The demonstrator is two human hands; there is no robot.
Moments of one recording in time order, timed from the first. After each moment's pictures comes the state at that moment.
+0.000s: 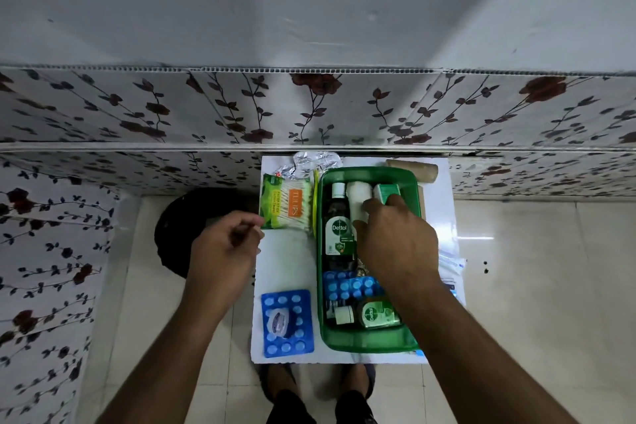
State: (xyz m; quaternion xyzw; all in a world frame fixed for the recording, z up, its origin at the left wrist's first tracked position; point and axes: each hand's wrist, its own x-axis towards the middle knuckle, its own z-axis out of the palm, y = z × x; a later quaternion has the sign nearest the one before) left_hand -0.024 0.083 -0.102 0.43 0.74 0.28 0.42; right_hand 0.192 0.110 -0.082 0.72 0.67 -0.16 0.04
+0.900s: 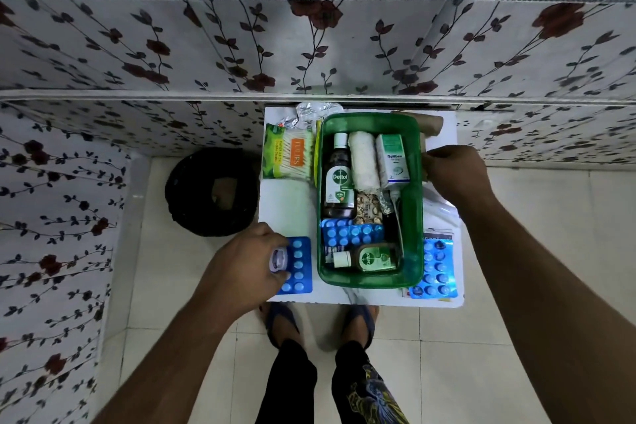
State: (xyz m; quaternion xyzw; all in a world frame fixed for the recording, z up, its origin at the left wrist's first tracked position) left_hand -0.022 0.006 -0.106 0.68 0.65 -0.03 0.35; right_hand 0.280 0.132 -0.124 0.80 0.43 -0.40 -0.12
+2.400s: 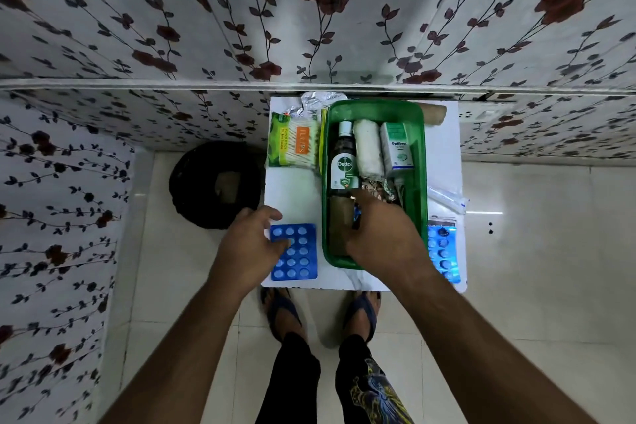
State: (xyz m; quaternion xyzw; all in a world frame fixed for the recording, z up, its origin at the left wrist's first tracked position) left_hand -0.017 0.003 -0.124 0.53 0.75 0.05 0.39; right_hand 0.180 0.031 -0.078 0.67 0.63 -0.38 -0.02
